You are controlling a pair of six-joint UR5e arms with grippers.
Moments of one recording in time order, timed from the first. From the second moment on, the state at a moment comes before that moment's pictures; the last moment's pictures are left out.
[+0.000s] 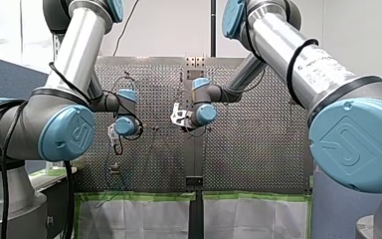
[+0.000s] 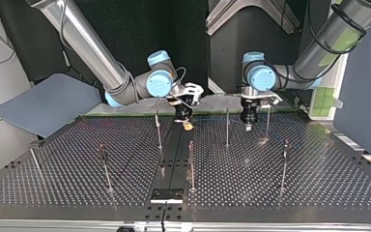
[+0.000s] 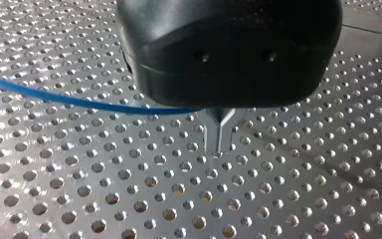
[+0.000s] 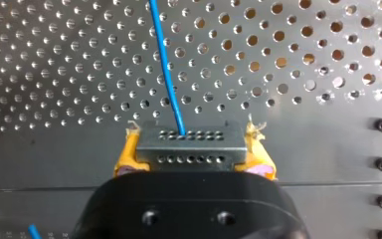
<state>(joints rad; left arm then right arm) -0.04 -2.04 -1.92 -2.38 -1.64 -1.82 2.32 -0.78 1.20 -0.21 1.57 1.79</state>
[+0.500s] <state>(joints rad) -0.04 -2.04 -1.92 -2.44 -1.69 -1.78 2.32 -0.78 1.19 -0.21 1.56 1.79</state>
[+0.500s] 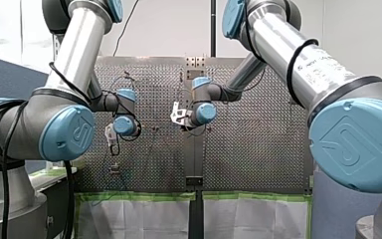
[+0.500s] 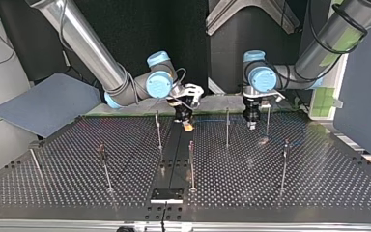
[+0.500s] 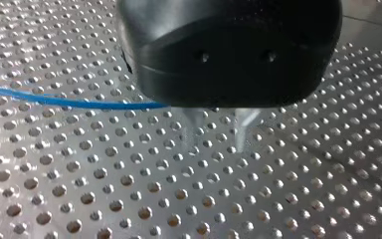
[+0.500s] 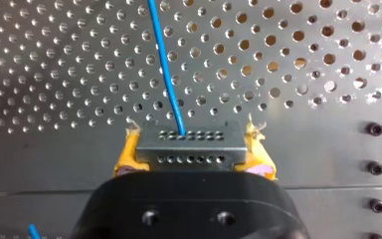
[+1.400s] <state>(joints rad) -0.11 -1.94 -2.04 -2.55 -1.70 -1.76 2.29 -0.78 1.19 -0.16 1.56 1.79</state>
